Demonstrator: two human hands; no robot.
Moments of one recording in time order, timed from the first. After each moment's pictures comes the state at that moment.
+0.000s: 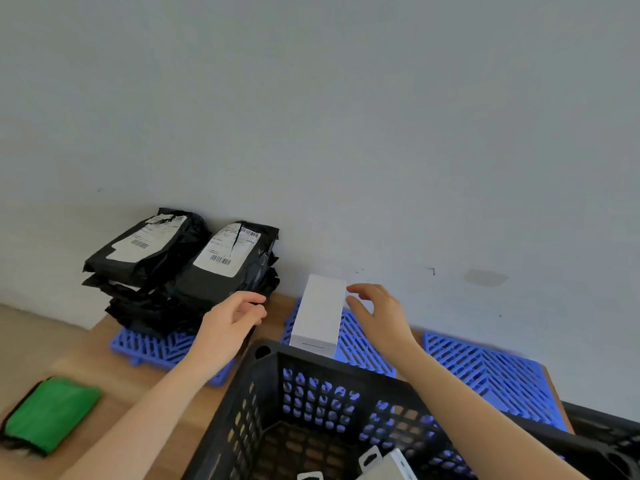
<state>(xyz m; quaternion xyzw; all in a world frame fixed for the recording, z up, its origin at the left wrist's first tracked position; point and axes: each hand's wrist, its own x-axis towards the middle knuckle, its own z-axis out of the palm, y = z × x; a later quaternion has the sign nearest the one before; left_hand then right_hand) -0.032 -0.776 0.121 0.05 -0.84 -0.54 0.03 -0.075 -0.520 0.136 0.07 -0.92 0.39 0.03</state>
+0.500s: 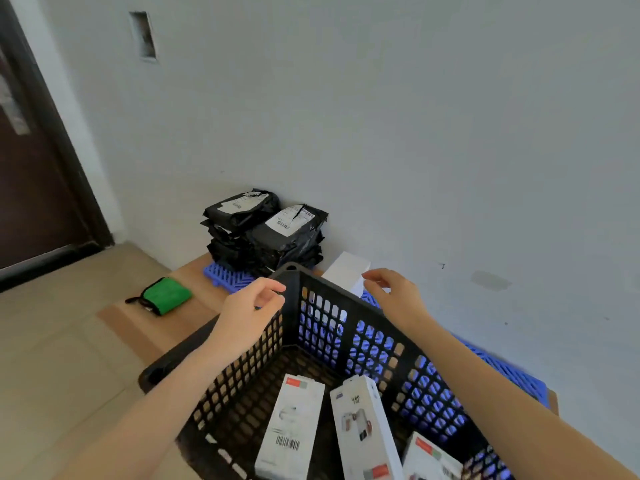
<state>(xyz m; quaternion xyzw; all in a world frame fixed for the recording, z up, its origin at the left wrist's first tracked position) 0.189 -0.672 0.173 0.13 -0.87 -0.44 0.17 0.047 -0.444 0.190 0.23 -0.89 0.38 -0.02</state>
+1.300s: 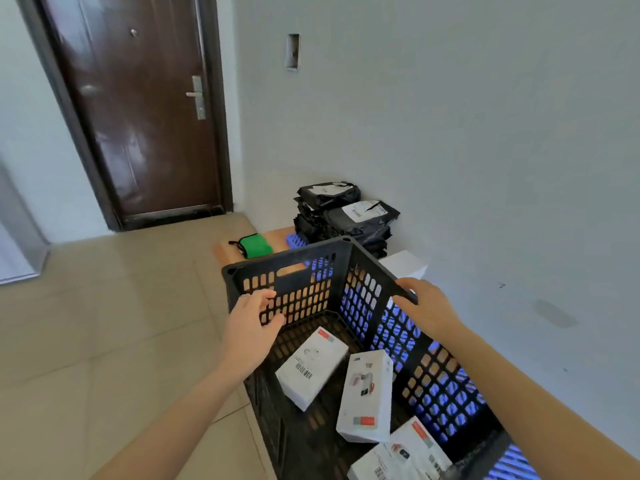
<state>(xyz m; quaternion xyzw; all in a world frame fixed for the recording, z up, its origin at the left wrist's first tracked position) 0.323 -0.553 0.134 0.41 -0.80 -0.35 0.28 0.062 -0.384 0.172 0.41 -0.88 0.23 -0.06</state>
